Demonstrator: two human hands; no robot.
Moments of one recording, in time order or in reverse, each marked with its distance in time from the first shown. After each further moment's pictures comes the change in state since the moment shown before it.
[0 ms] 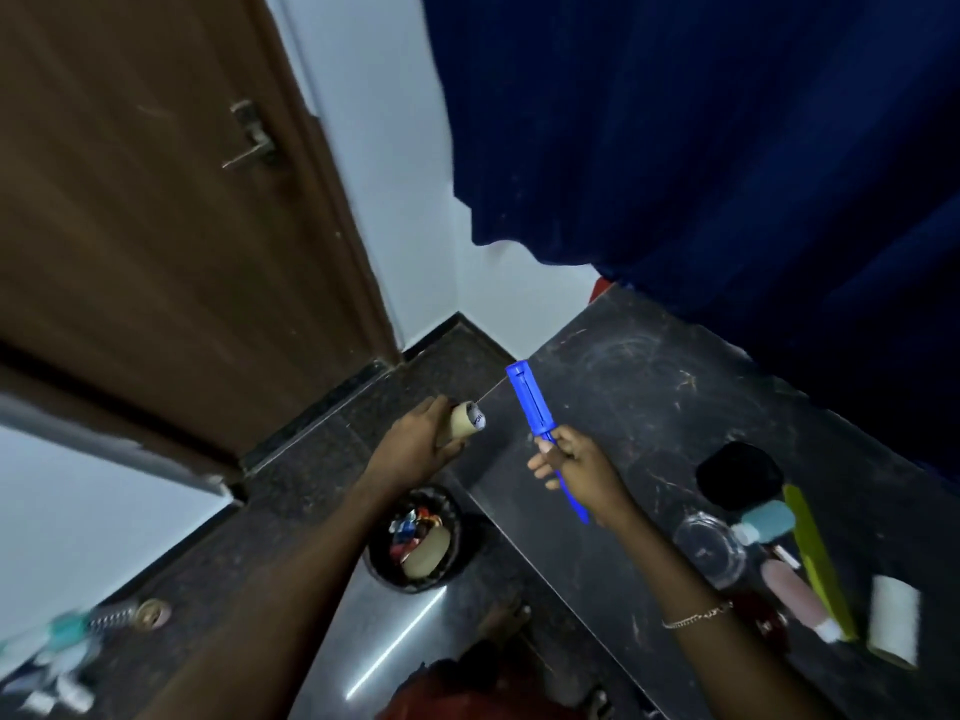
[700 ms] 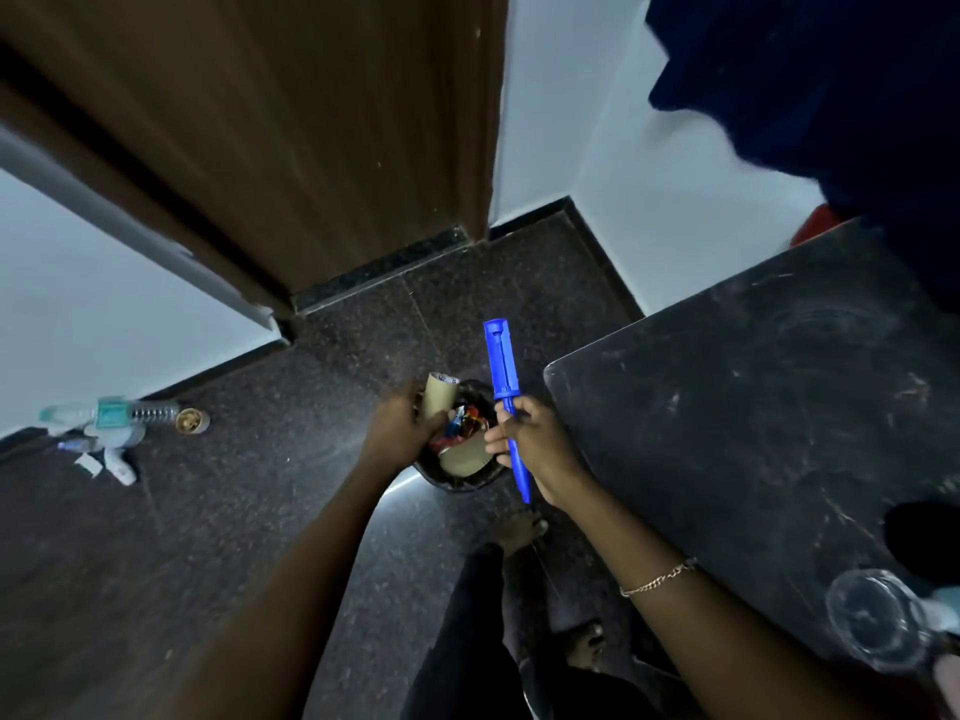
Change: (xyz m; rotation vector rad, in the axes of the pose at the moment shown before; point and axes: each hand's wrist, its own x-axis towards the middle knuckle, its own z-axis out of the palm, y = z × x) left_hand -0.090 -0.205 0.096 -0.421 0.139 -0.672; right_hand 0.084 0.067 0.226 0.053 -0.251 0.336
